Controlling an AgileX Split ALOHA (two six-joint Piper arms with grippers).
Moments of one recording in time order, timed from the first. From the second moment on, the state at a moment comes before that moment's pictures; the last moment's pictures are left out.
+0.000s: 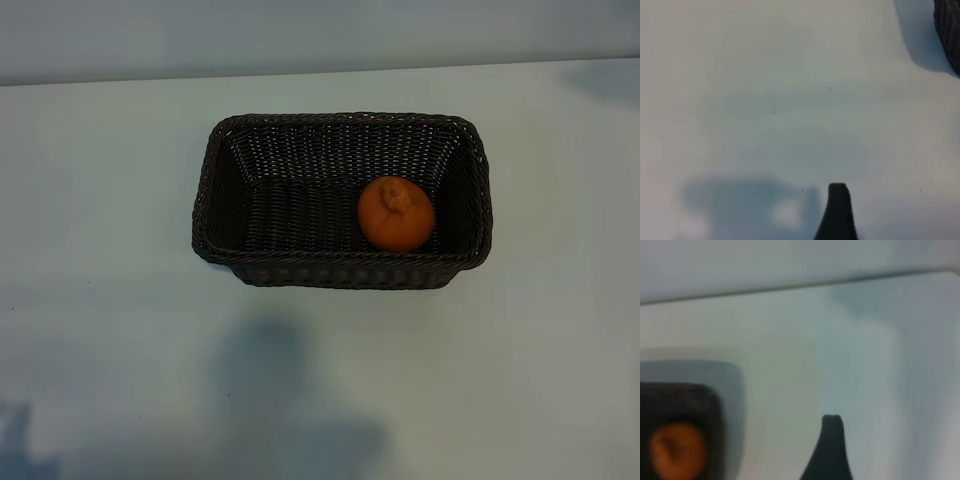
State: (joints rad) left arm 0.00 -0.01 -0.50 -0.02 1.09 0.07; right arm -0.36 1.38 -1.71 0.27 1.23 -0.11
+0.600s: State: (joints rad) left arm 0.00 -0.01 -0.50 -0.02 1.09 0.07; right arm -0.36 0.51 -1.21 0.22 1.17 -0.14
